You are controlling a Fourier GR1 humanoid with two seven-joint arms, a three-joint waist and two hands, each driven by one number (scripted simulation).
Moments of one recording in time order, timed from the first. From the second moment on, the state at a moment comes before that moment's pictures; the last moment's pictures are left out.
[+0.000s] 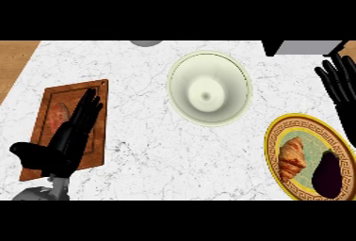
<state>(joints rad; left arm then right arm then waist) -0.06 0.36 -0.26 -1.68 0.30 0.25 0.07 -0.16 -0.57 0.03 -1.67 -0.41 0.08 -0.23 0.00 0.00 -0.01</state>
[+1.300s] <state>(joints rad) -0.19 0.47 0.02 -1.52 0.31 0.21 -0.05 -0.31 -0.48 0.58 -1.70 0.75 -0.19 0.78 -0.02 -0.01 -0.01</state>
